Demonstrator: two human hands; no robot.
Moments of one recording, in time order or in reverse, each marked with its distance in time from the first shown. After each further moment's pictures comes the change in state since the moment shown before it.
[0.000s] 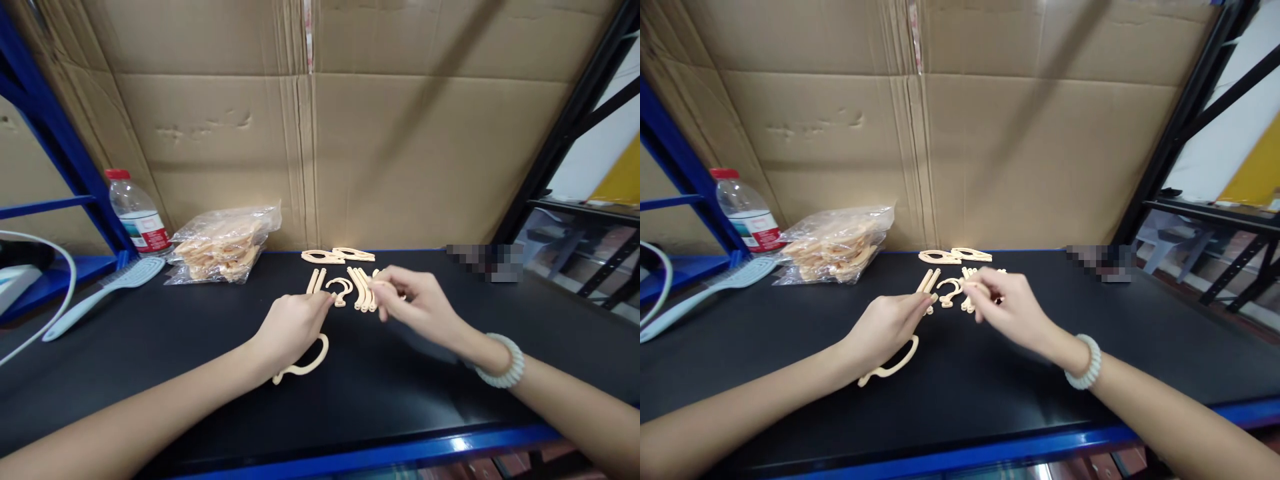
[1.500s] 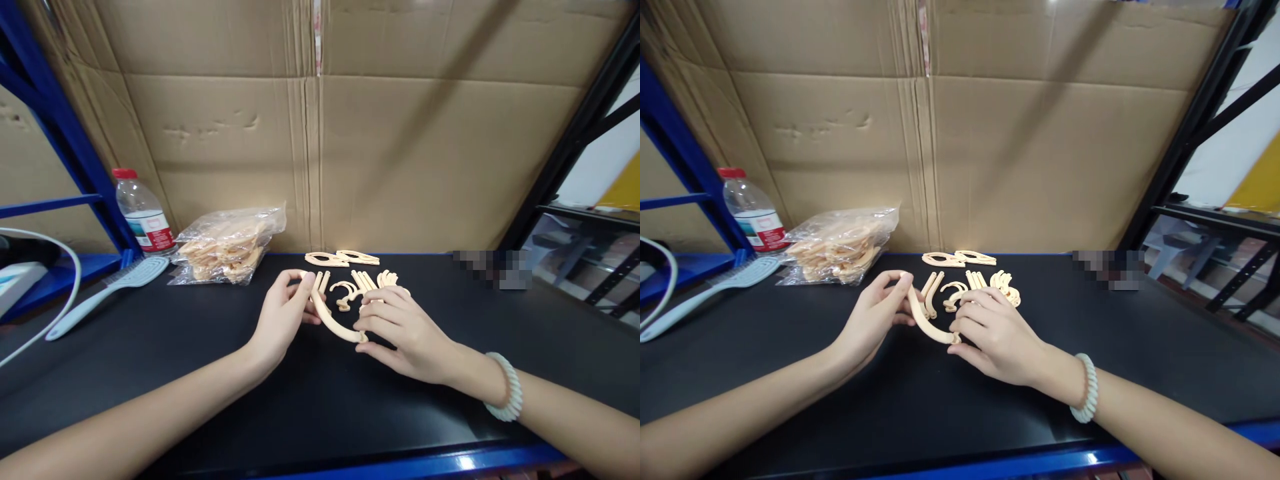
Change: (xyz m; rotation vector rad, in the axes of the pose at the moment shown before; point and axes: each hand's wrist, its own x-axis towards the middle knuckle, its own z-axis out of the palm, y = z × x) left_hand 0.006 0.002 -0.003 -1.193 0.271 -0.572; right_hand -0.009 0.005 0.018 -0.504 -0.174 -0.507
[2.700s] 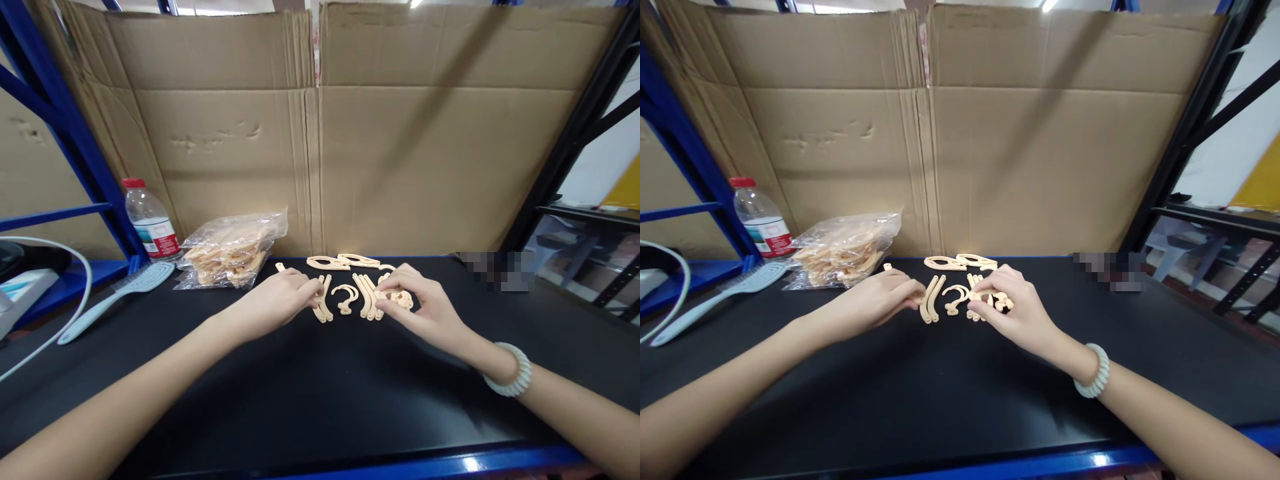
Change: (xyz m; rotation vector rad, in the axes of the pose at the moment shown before) left_hand 0.031 0.029 -0.042 1.348 -0.566 0.956; right_hand 0.005 0.019 -0.014 0.300 0.285 0.358
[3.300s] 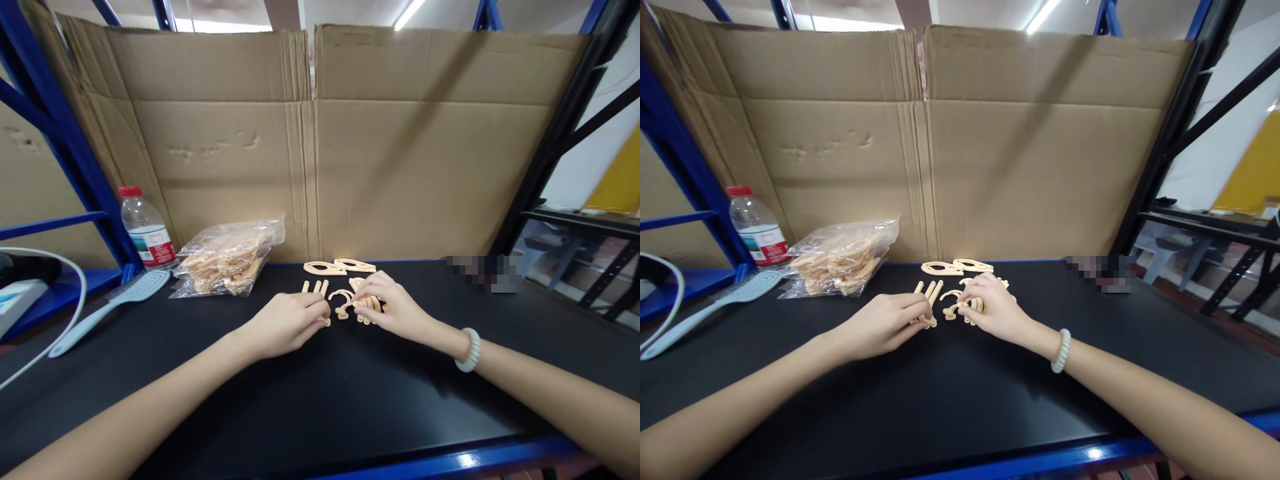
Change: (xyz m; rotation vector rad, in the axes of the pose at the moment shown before) left_hand -0.001 0.014 0.014 -0.124 -0.063 -0.026; right_hand 0.012 0.026 0.027 -0.113 -0.189 -0.038
